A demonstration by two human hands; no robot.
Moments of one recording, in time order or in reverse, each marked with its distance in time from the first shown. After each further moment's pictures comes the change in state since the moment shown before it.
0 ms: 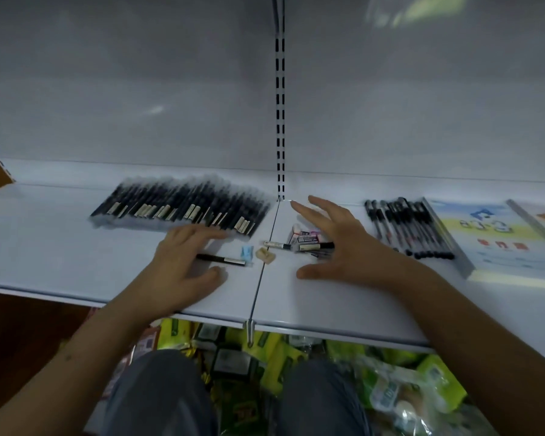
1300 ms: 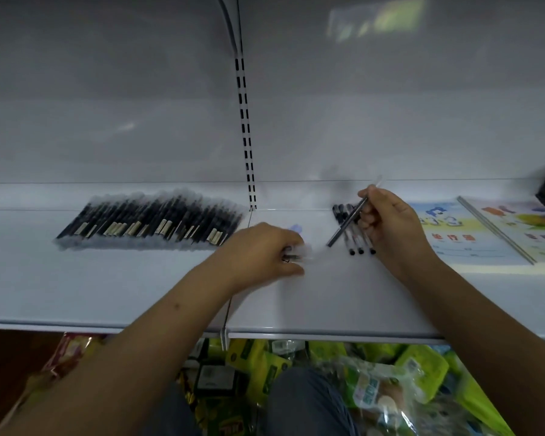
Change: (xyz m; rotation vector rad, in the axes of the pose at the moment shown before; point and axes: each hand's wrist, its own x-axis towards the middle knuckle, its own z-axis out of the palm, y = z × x) left_hand 0.081 0.126 0.040 0.213 -0.229 0.310; right_hand -0.037 0.035 -0.045 1.203 0.770 0.342
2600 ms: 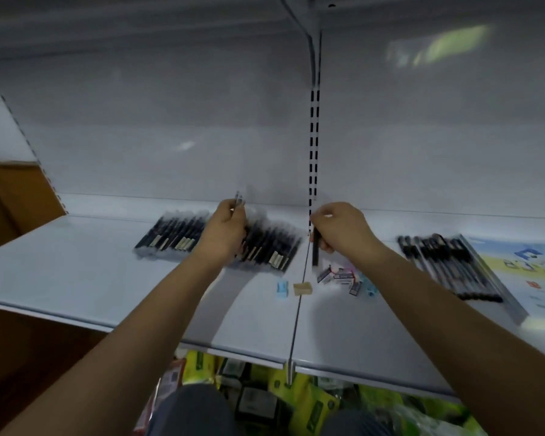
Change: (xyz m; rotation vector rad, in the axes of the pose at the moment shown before) left_hand -0.034 -0.106 -0.048 -0.899 0.597 -0.680; right_hand 0.022 0.018 0.160 -0.738 -0.293 0.033
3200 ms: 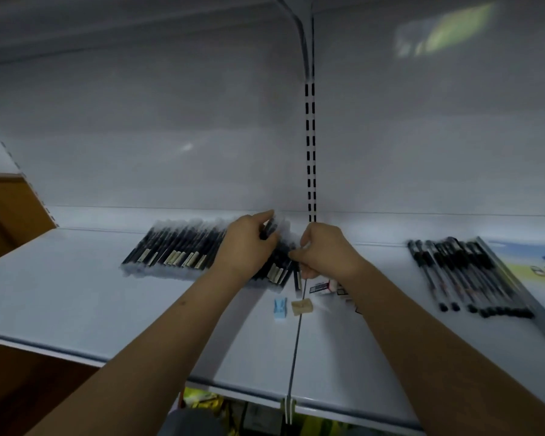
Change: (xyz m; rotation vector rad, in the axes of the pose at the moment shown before) left_hand 0.034 -0.020 0.040 0.511 -0.068 0.296; right_hand 0.034 0.030 0.032 -0.179 -0.192 0.069
